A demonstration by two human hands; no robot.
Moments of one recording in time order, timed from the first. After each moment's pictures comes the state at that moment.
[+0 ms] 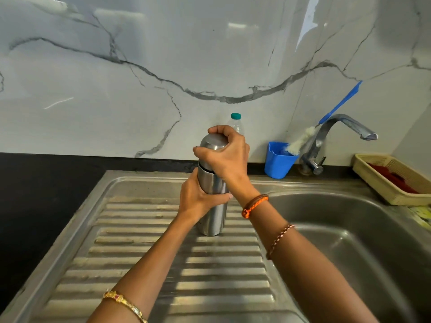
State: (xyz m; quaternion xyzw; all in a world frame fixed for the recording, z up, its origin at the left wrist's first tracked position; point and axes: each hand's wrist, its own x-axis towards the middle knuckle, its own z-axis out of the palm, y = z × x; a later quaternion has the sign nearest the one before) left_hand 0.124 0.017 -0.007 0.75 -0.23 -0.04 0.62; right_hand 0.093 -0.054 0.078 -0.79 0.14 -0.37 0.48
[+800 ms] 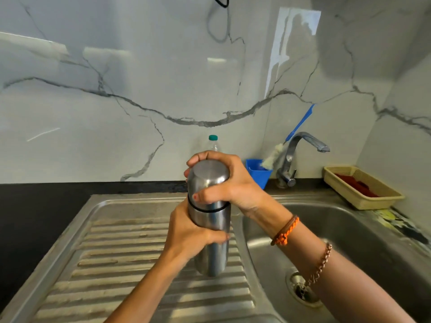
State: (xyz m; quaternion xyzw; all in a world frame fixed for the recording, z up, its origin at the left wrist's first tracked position) left_hand 0.046 0.046 0.022 0.71 -0.24 -0.09 0.66; right_hand 0.007 -0.062 0.103 -0.77 -0.12 -0.15 0.61
